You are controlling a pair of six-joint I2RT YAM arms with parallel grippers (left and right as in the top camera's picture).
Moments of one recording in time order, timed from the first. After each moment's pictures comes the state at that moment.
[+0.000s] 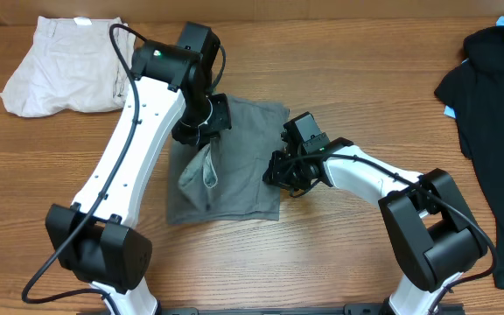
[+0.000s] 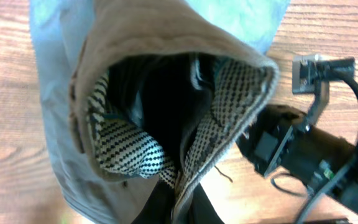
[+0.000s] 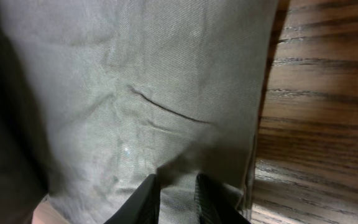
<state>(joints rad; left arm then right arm) -0.33 1.87 1.88 -1.45 0.17 -0.49 0.50 1.89 1.04 -0.37 -0.43 0.72</state>
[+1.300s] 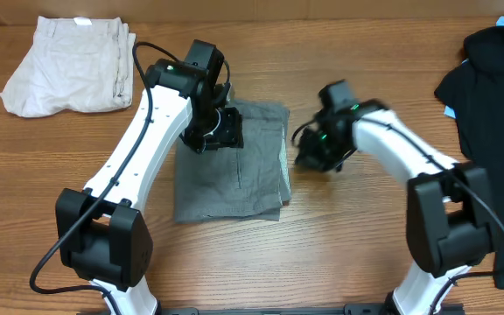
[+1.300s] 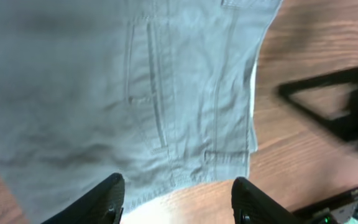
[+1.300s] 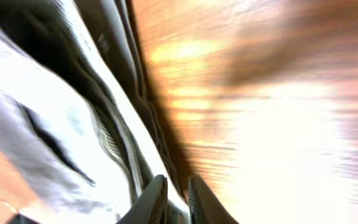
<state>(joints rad) -0.32 1.89 1.69 -1.26 0.30 -0.30 0.28 1.92 1.31 -0.84 -0.46 0.59</state>
